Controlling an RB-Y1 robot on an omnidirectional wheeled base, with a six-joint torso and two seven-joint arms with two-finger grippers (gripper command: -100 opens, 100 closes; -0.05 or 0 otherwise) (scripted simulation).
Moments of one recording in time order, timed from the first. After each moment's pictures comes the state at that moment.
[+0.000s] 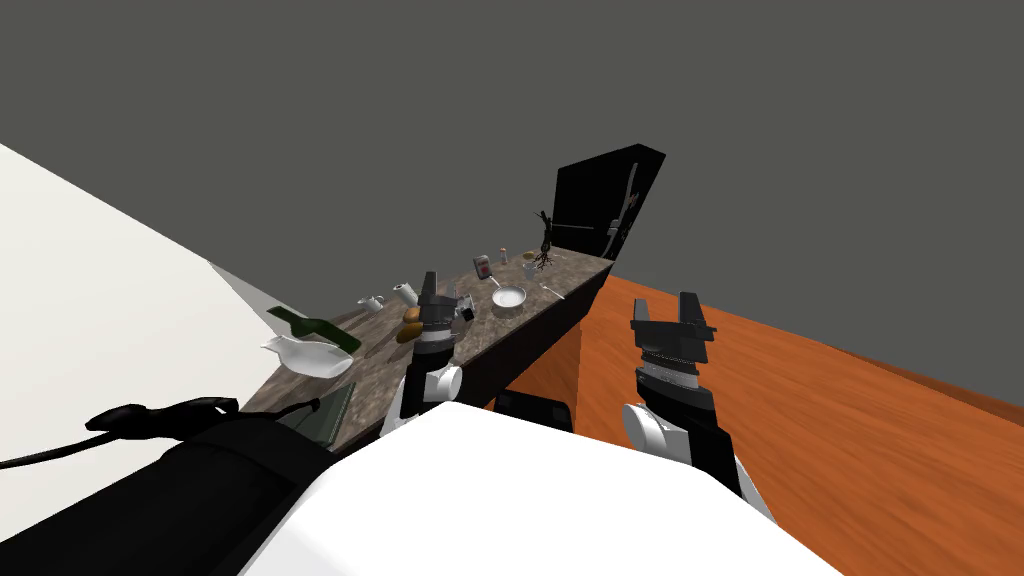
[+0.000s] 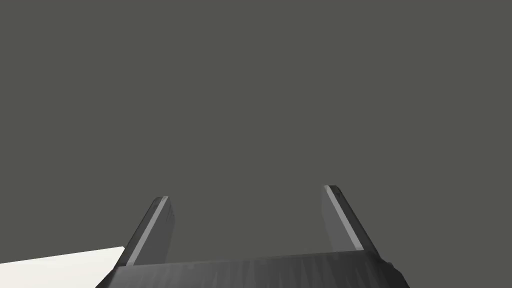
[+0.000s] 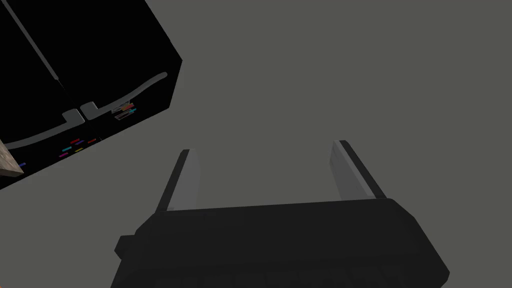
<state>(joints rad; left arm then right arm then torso) 0.54 -0.01 0.00 -2.39 -0.02 -0.41 -0.02 0.53 -0.02 0.05 -2.26 -0.02 -0.50 -0.14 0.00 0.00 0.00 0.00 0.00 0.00</state>
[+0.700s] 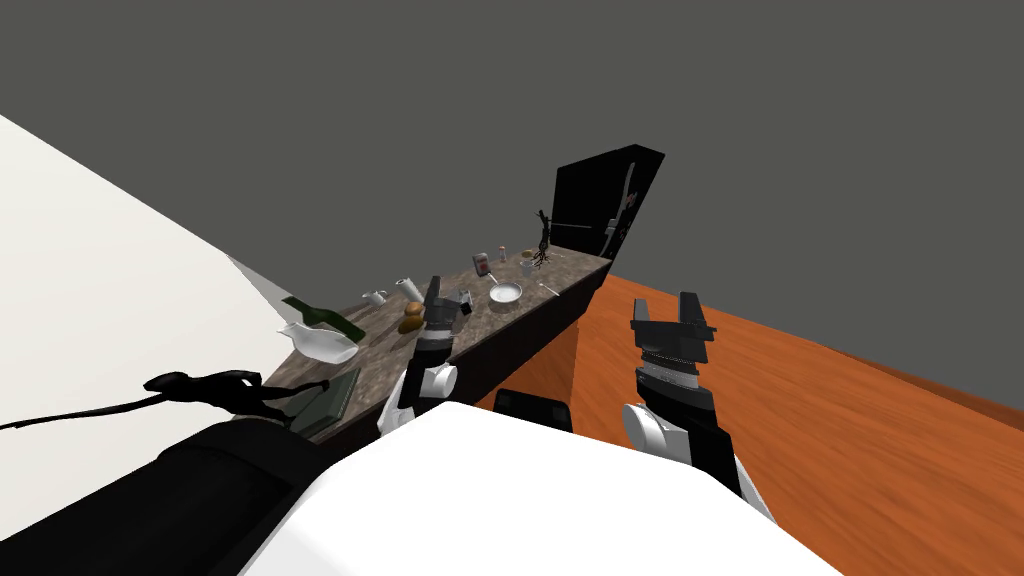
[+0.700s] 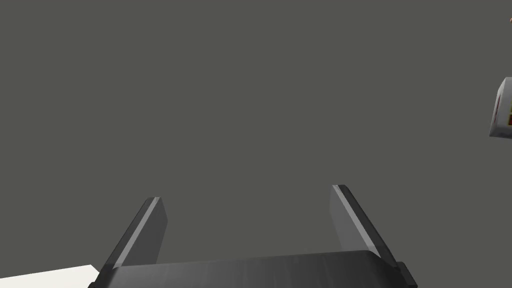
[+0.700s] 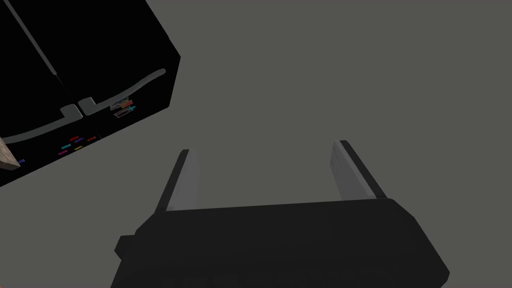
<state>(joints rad) 0.51 0.11 0.05 -2.30 0.06 -0.40 0.04 0.53 -0.02 0.05 -2.26 -0.02 -0.50 -0.14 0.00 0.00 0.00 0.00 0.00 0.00</state>
